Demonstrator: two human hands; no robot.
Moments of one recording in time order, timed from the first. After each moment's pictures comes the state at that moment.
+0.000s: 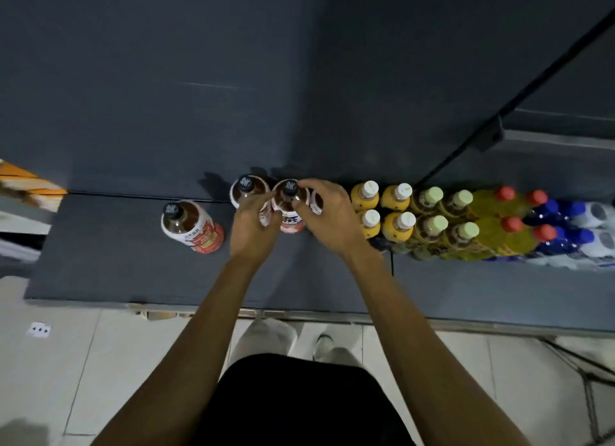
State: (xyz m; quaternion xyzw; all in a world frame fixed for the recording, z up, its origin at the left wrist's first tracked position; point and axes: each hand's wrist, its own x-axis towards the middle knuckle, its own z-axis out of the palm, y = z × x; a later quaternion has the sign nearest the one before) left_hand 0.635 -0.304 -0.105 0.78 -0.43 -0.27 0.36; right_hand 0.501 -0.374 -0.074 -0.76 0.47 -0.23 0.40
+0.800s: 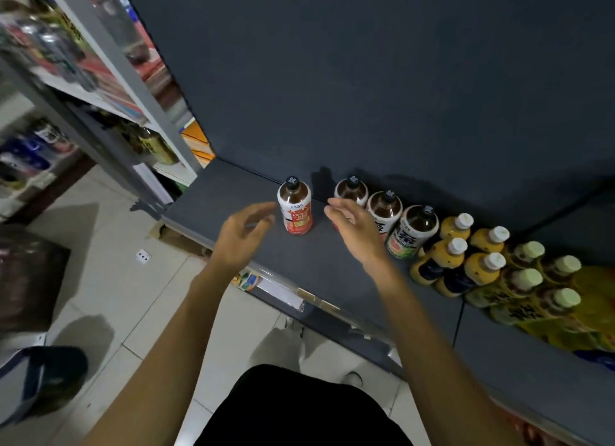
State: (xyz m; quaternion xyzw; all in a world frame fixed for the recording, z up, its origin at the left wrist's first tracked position) left_hand 0.699 -0.127 -0.039 0.80 -0.35 -0.23 0.44; right_hand 0.553 -0.287 -0.056 -0.65 0.37 -0.15 0.64
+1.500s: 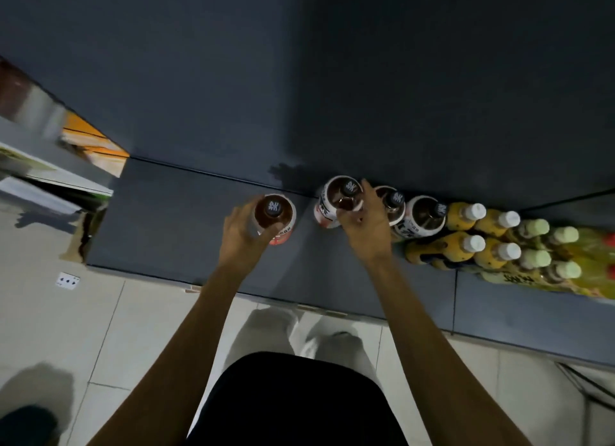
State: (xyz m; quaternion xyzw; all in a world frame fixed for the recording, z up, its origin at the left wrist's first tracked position) left_hand 0.817 -0.230 -0.151 0.79 -0.35 -0.35 0.35; right_hand 0.632 -0.343 -0.126 -0.64 0.59 -0.19 0.45
